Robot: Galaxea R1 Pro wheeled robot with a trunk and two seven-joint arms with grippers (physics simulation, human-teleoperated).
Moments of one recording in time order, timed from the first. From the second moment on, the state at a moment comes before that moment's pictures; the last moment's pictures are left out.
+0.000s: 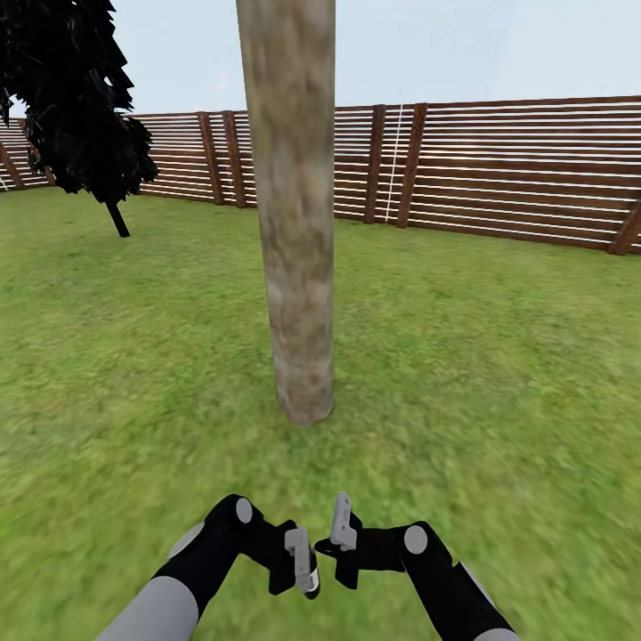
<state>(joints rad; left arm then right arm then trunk) -0.58 -0.13 -0.13 -0.69 -0.93 -0.01 -1.13 -0.43 0.11 0.11 -0.85 0.69 -0.21 0.95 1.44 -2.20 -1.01</state>
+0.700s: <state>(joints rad) -0.58 -0.12 -0.13 -0.68 -0.88 -0.02 -1.13 -0.43 0.11 0.11 -0.85 0.69 -0.21 0.95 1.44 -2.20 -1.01</state>
